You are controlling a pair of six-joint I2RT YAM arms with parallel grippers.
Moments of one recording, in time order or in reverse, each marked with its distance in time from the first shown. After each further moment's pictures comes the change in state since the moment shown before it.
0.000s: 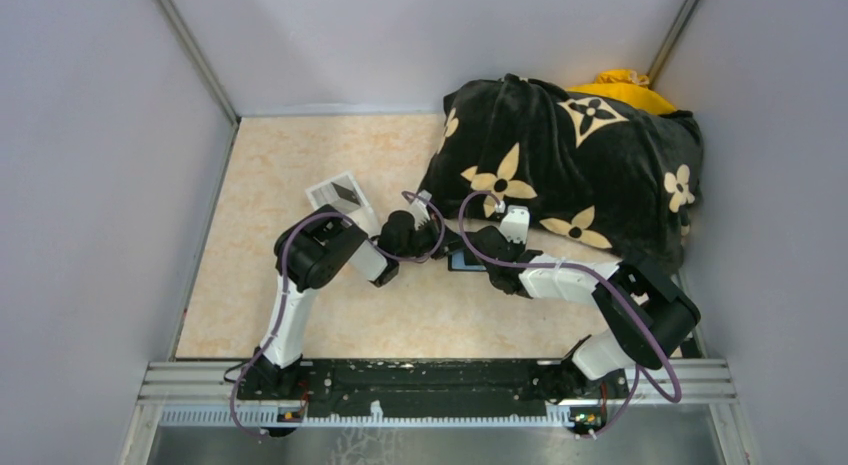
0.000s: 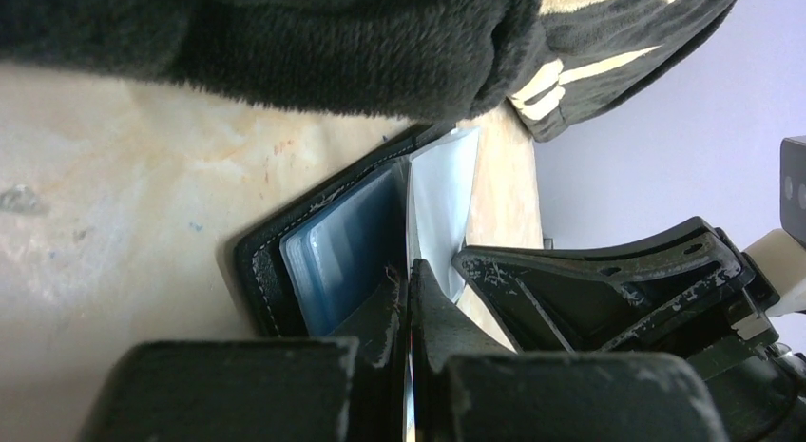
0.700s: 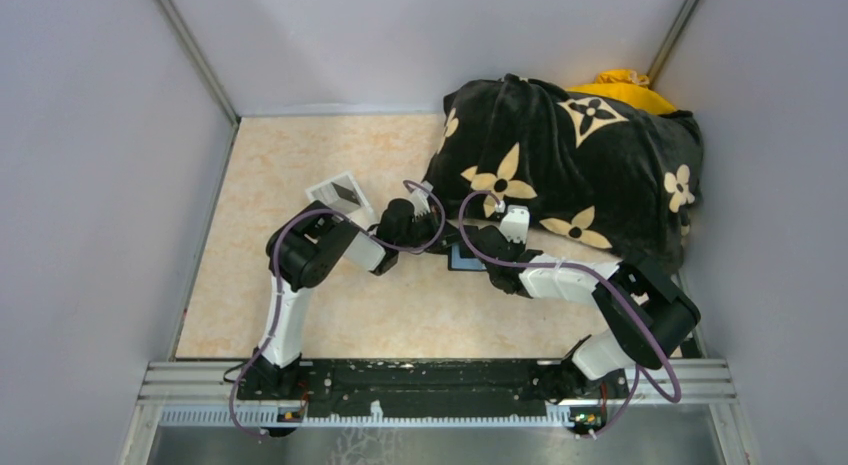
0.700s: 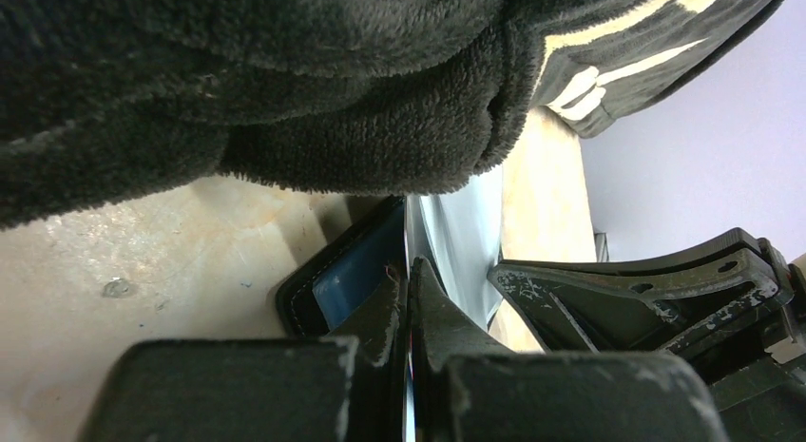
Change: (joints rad) left arm 0.048 -0.028 0.068 -0.156 0.024 0.164; right arm -0.003 0.000 0.002 0.000 -0.005 -0.003
